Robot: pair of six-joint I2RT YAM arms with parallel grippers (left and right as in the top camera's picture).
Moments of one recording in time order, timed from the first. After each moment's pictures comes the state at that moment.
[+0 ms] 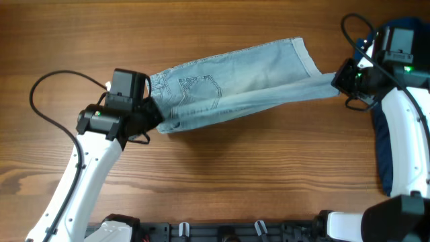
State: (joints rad) left arm -0.21 1.29 1.06 -0.92 -0.01 -0.69; right arm -0.16 1.53 1.39 -0.99 -0.12 0.38
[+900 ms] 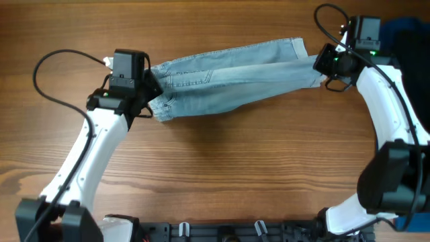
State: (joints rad) left arm -0.17 1.47 1.08 -0.56 -0.09 -0.66; right arm -0.09 1.77 1.39 -0.66 -0.10 0.38
